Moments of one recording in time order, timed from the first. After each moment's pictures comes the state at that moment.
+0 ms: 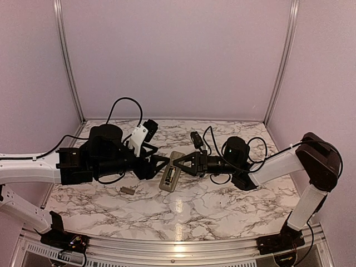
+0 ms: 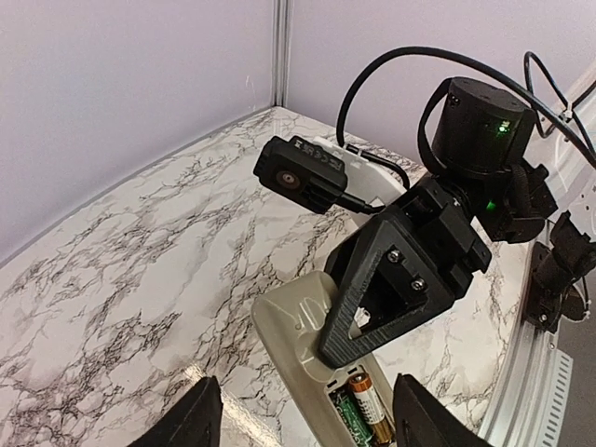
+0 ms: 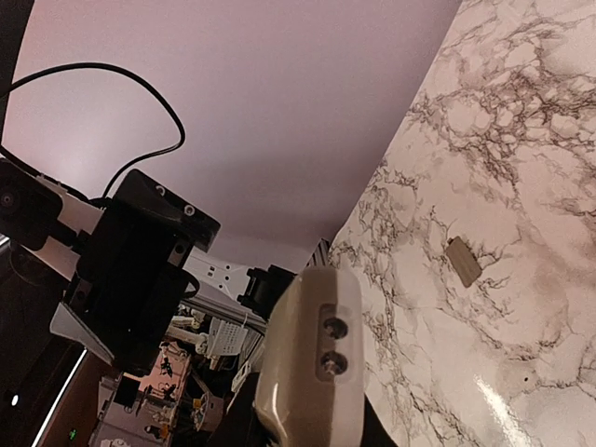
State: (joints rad) left arm -1.09 1.29 0.92 0.01 -0.13 -0.17; right arm 0.79 1.71 0.71 1.02 -0.74 1.13
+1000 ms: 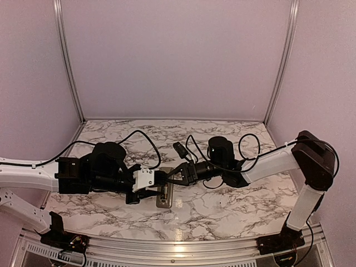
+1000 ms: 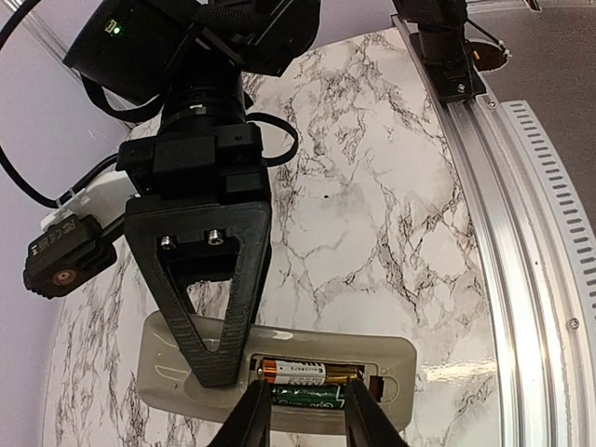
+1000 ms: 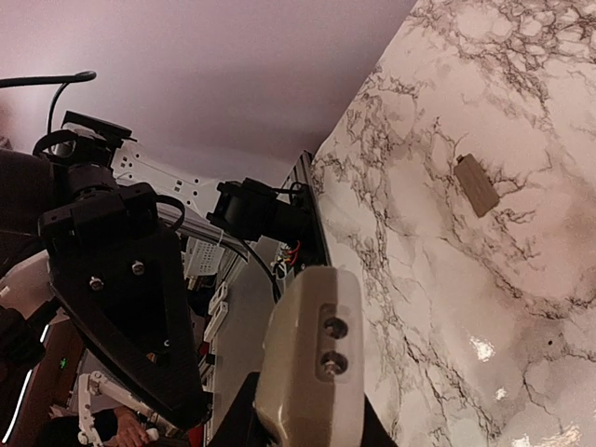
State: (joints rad) left arm -1.15 1.21 0.81 -0.12 0.13 0.51; right arm 0.86 1.76 0.84 0.70 -0.88 0.92
